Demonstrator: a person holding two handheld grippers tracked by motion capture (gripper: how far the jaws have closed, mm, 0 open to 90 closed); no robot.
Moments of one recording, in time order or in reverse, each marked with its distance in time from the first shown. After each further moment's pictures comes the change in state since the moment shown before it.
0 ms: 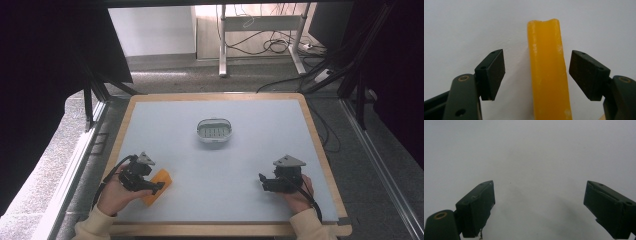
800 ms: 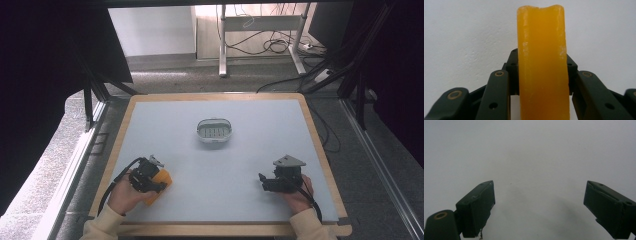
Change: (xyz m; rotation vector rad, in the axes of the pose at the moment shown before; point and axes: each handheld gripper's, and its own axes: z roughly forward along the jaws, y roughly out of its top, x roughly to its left) left arm -0.007 0.006 0.023 0.100 0.001 -0.031; right arm 0.000 0.000 0.000 -0.004 0.001 -0.001
